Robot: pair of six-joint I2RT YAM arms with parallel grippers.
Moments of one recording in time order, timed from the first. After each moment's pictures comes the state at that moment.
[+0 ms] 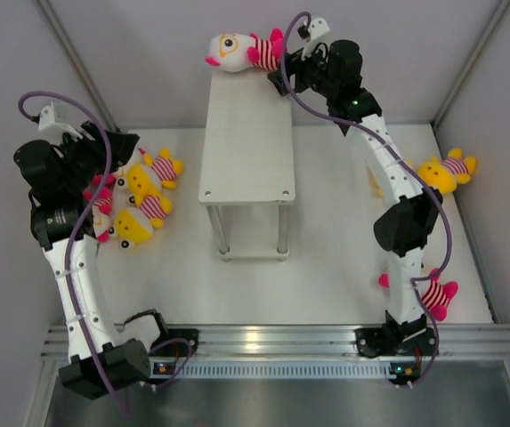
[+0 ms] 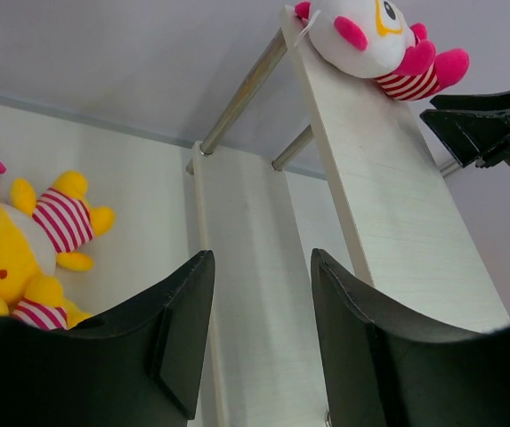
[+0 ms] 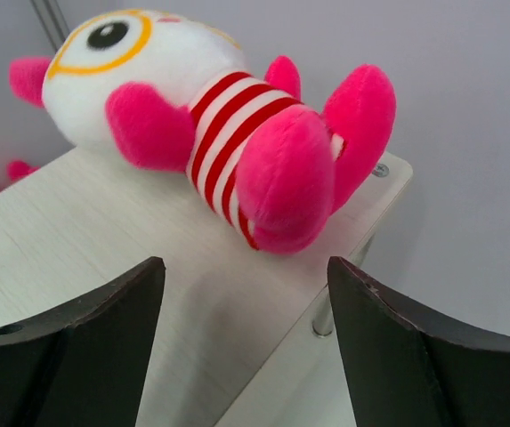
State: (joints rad) left arm 0.37 1.05 1.35 -0.37 0.64 -0.52; right arm 0.40 2.12 2.36 -0.26 -0.32 -0.03
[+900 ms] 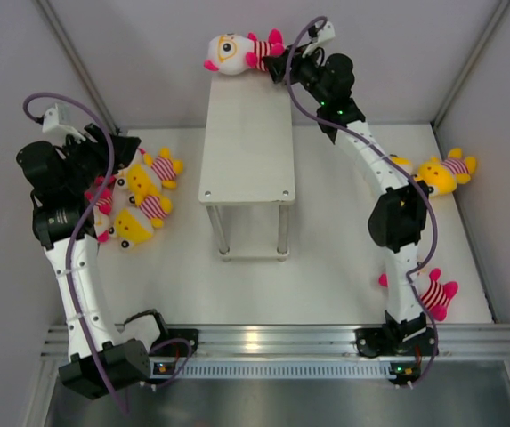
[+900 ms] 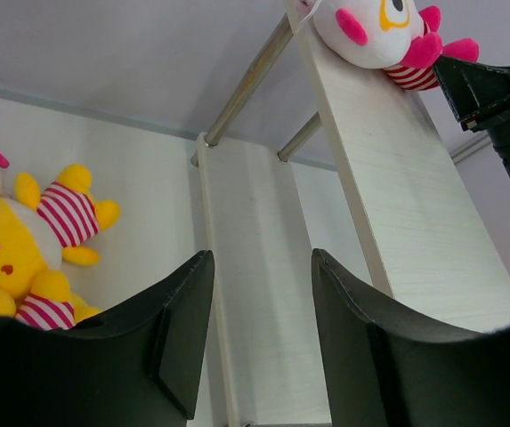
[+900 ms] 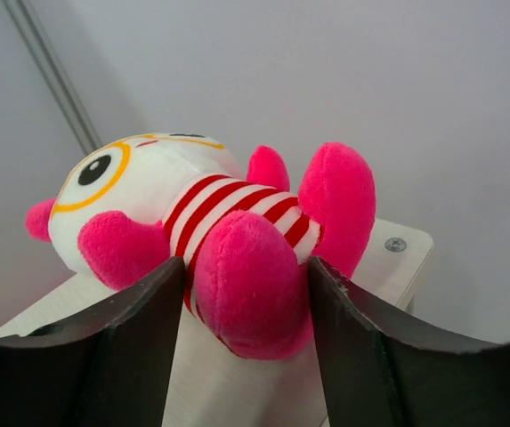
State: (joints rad) left arm 0.37 1.05 1.33 -0.37 0.65 -0.49; right arm 0.41 2.18 2.22 0.23 -0.28 0.26
